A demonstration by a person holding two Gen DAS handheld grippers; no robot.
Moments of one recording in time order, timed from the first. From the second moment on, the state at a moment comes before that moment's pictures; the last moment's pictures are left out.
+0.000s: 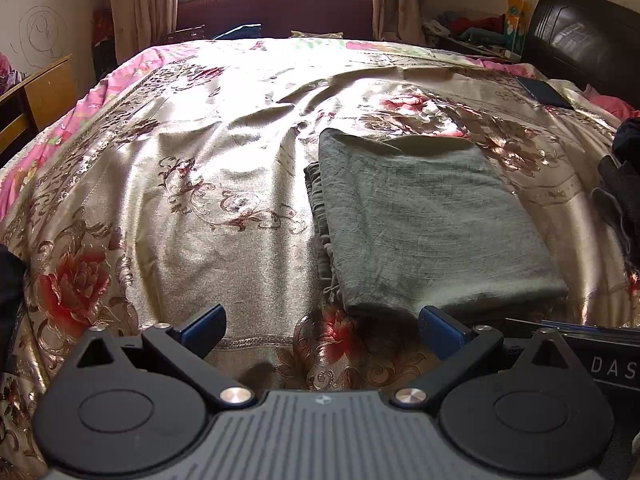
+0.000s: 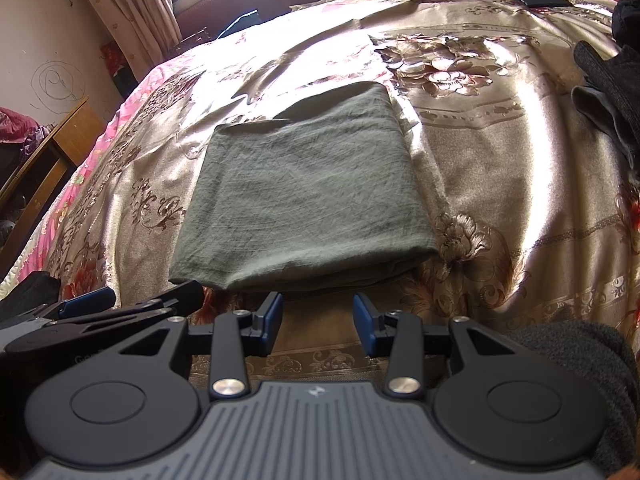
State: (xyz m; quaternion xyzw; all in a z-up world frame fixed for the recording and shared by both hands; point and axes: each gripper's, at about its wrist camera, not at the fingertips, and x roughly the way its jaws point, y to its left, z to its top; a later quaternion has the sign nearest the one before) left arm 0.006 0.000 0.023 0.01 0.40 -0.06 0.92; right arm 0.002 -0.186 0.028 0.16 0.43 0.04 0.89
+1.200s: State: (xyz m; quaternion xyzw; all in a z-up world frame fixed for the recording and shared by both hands) left arm 0.004 -0.001 0.022 0.02 0.40 -0.06 0.92; right arm 0.001 -0.185 0.025 0.16 0.43 0.04 0.89
